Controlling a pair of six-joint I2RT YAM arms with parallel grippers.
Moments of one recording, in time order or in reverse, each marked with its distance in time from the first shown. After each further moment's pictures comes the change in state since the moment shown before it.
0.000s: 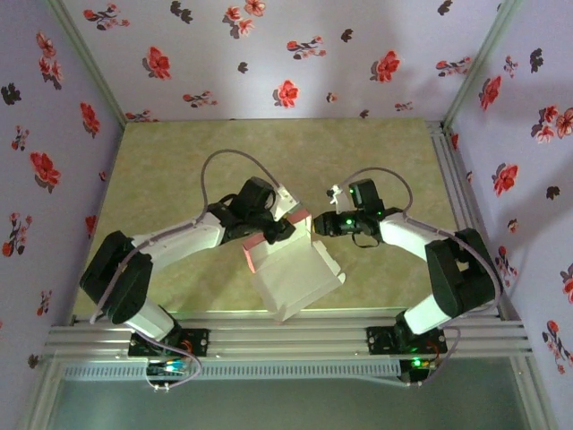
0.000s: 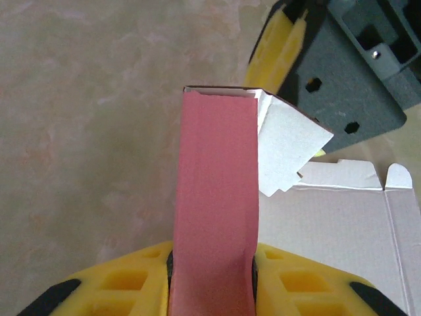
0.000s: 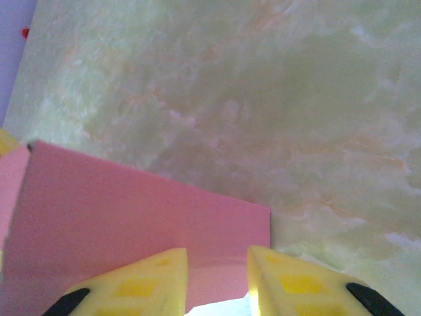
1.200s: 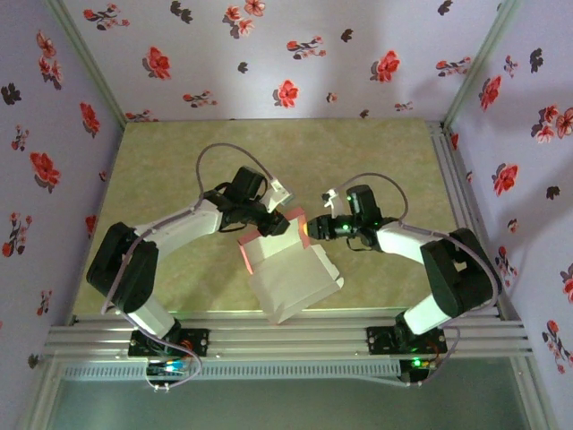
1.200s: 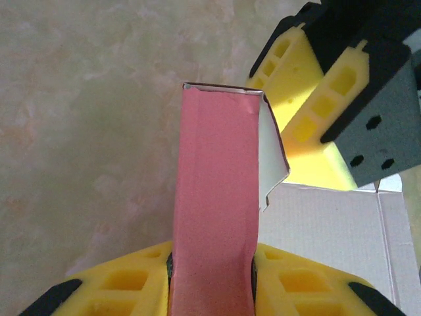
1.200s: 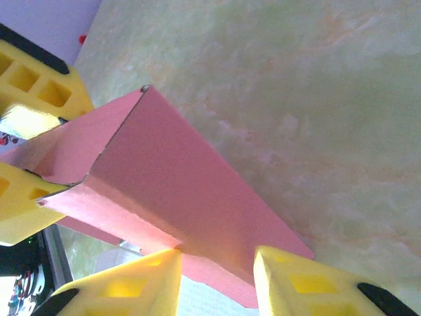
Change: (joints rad) left arm 0.098 0.065 0.077 -0.113 0.183 0.016; right arm 0.046 0.007 -0.084 0.235 -0.075 0.048
